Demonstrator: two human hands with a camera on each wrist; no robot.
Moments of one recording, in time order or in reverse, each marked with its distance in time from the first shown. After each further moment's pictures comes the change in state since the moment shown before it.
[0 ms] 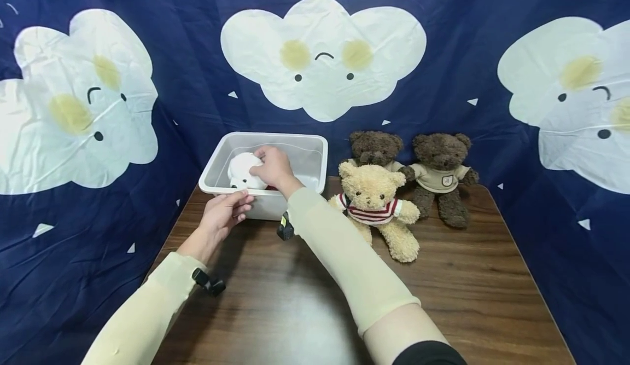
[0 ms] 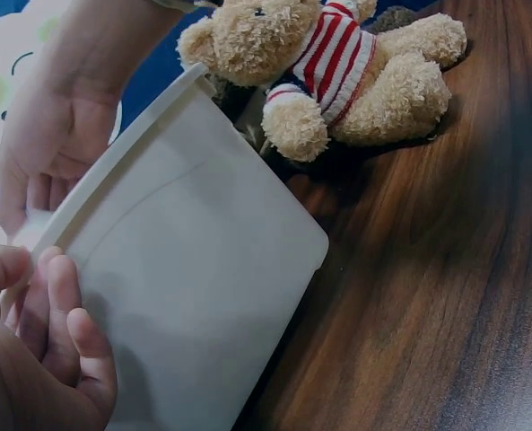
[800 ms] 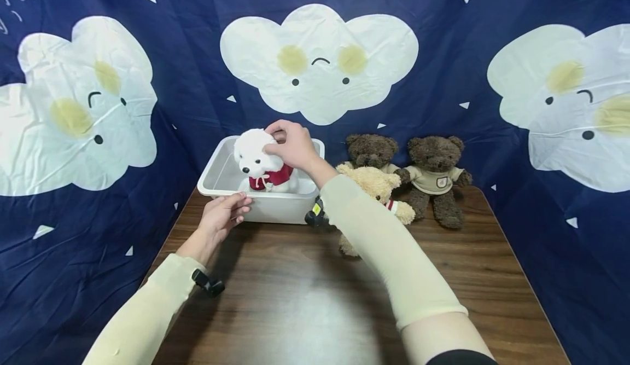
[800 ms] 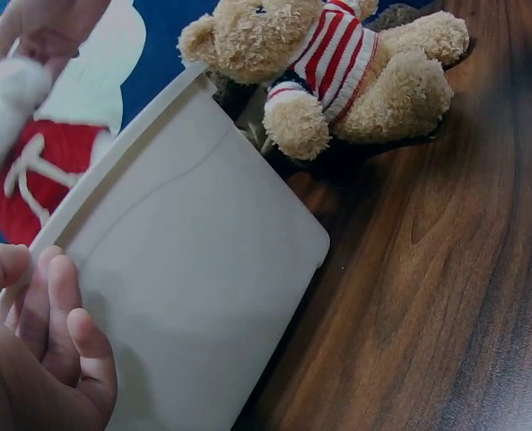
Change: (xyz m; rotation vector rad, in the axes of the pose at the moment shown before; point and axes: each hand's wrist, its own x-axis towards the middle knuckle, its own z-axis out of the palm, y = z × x) left_hand -0.001 -0.001 0.001 0.006 0.008 0.011; right_hand -0.021 -0.024 -0.099 0.166 0.027 -0.158
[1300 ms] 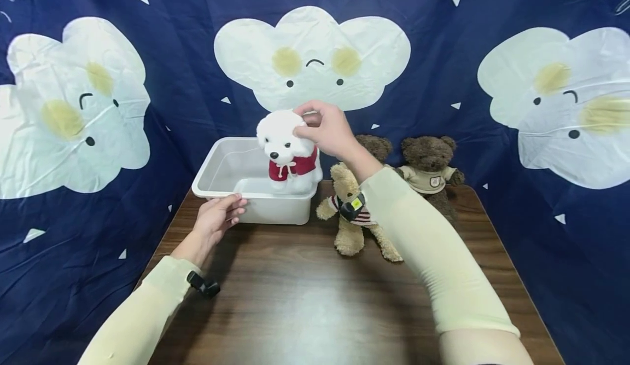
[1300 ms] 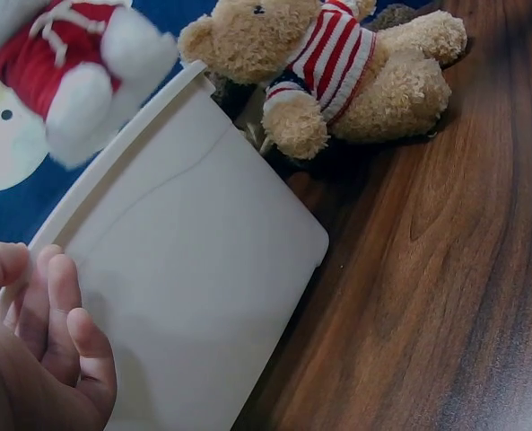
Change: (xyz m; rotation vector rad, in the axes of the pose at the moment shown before) left_hand 0.004 -0.001 -0.001 -0.015 -0.005 0.002; right_hand -0.032 -0.024 -0.090 0.114 0.035 0.007
